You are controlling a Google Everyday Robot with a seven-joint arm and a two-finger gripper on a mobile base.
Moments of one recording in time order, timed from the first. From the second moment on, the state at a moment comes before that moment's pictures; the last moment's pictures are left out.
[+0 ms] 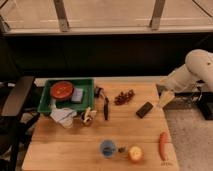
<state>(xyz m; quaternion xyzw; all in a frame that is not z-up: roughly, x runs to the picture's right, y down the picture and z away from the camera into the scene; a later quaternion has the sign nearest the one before) 0.290 0.037 0.730 -0.28 -0.13 0.18 0.93</state>
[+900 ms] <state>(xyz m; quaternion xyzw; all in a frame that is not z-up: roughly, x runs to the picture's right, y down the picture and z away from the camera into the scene) 0.256 0.035 0.740 -0.28 -0.16 0.03 0.95</state>
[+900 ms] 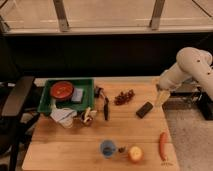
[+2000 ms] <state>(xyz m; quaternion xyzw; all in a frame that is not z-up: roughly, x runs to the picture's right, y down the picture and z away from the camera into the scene) 0.282 0.019 0.814 -0.21 -0.11 -0.05 0.97</state>
